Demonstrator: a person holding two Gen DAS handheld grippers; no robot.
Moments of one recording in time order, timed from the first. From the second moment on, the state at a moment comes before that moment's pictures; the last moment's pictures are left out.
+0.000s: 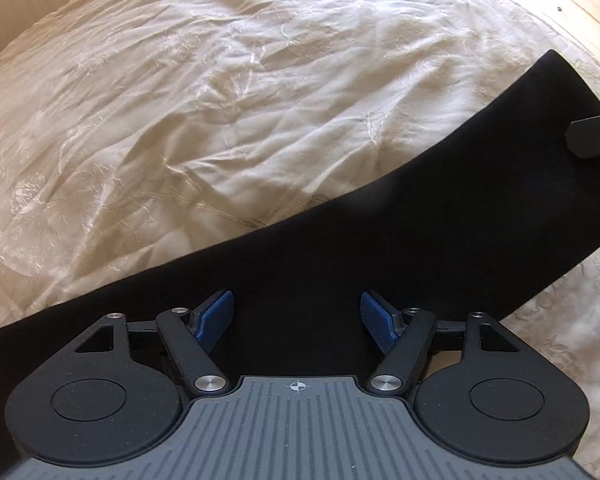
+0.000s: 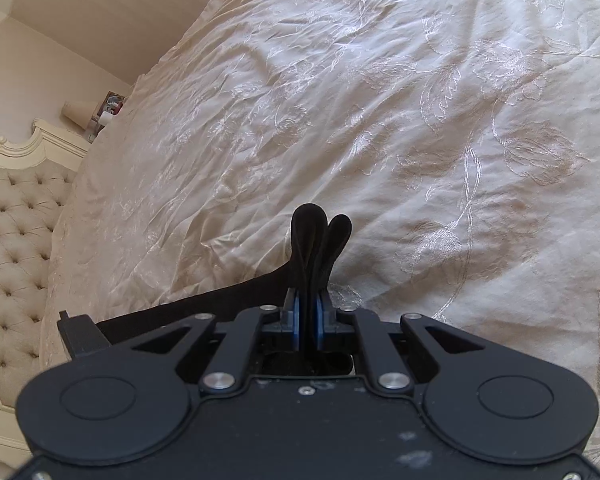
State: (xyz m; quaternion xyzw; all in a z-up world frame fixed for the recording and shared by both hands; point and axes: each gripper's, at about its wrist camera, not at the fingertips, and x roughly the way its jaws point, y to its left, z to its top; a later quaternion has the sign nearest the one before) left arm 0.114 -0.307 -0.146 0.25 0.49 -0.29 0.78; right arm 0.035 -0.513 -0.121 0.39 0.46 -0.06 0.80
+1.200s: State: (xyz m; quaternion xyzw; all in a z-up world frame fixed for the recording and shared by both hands) left arm 0.165 0.038 -0.086 0.07 0.53 -0.16 0.83; right arm 0.177 -0.162 -0.153 0.31 0.49 -0.07 0.81
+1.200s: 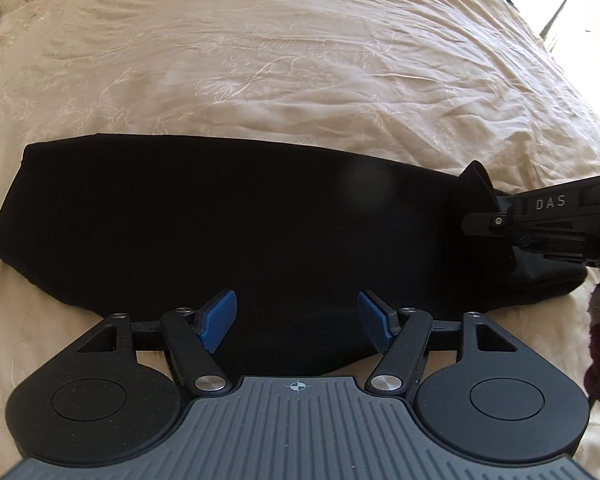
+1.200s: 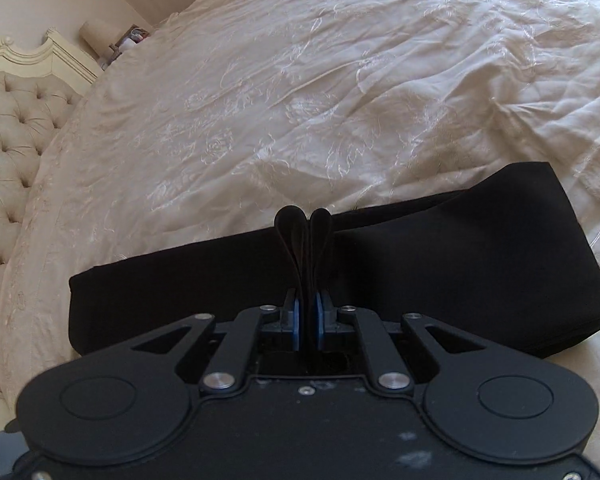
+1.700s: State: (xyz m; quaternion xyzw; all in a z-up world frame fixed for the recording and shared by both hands) left arm 0.175 -0.008 -0.059 0.03 0.49 -0.25 0.83; right arm 0.144 -0.182 -0.097 0.32 0.40 -0.06 0.85
